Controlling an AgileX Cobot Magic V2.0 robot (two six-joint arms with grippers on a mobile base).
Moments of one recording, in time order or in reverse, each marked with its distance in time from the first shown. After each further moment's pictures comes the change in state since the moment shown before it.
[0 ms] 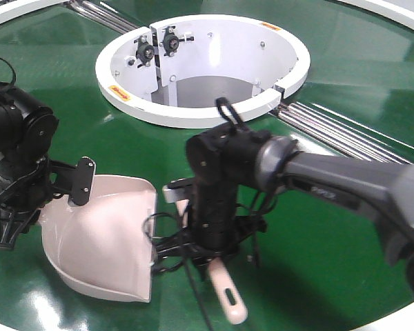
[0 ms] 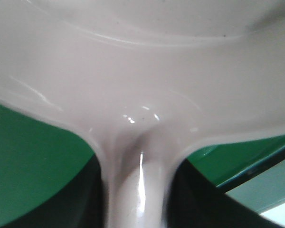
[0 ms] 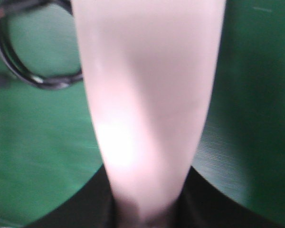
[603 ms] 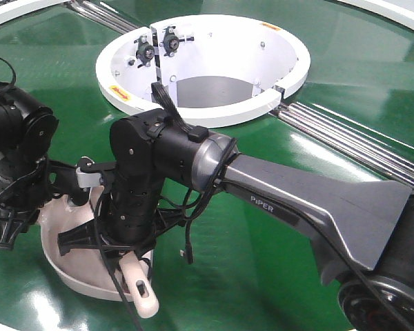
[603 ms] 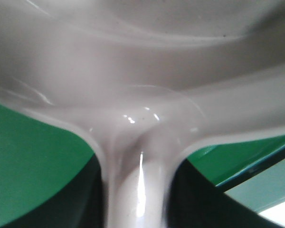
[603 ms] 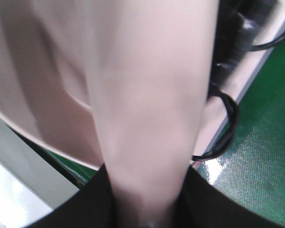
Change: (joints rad) left arm 0.000 0.000 0.000 0.006 -0.001 0.000; right arm 0.140 0.125 -0.368 0.143 0.015 0.018
